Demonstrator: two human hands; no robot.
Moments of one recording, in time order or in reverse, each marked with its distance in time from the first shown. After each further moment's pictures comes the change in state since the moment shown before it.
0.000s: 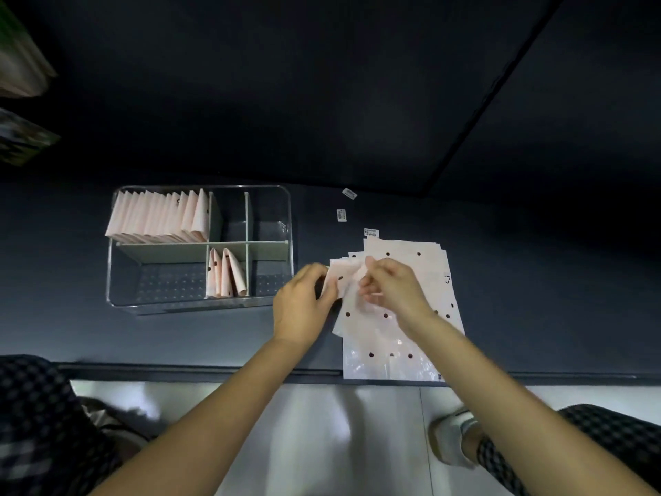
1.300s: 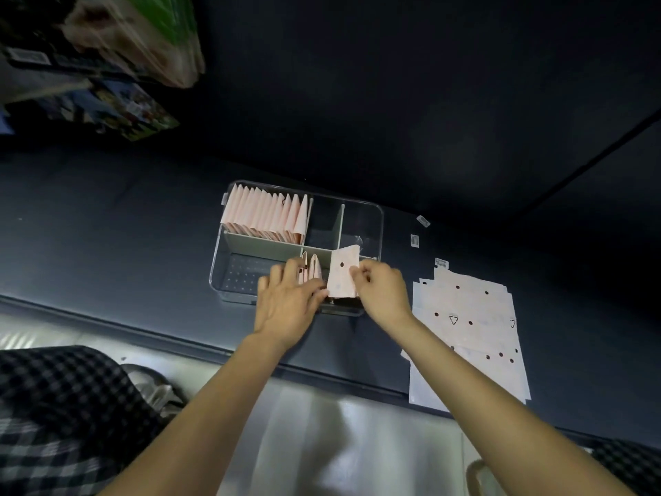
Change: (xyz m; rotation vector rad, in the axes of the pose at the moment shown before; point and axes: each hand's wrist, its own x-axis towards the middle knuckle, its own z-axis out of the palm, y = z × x) left_hand 0.006 -0.112 -0.103 0.494 -0.138 -0.027; right_hand 0.008 -0.017 0.147 -0.816 0.022 -0.457
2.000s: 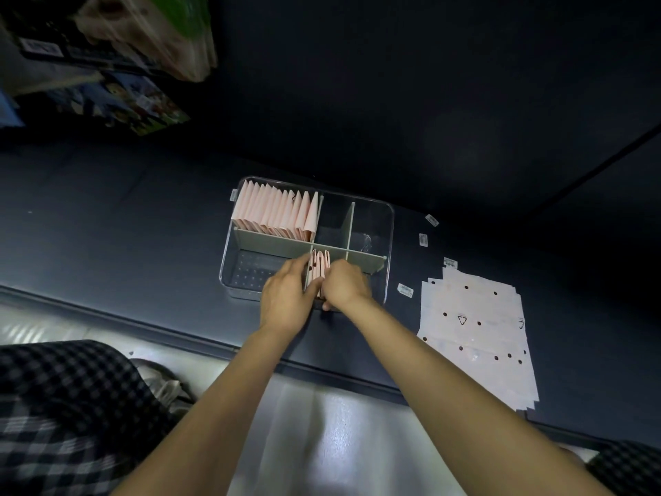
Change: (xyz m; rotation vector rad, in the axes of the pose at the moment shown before) left_hand 0.006 -0.008 -0.002 -0.442 0.008 -0.234; right_hand 0.018 -0.043 0.051 -0.148 -0.307 0.207
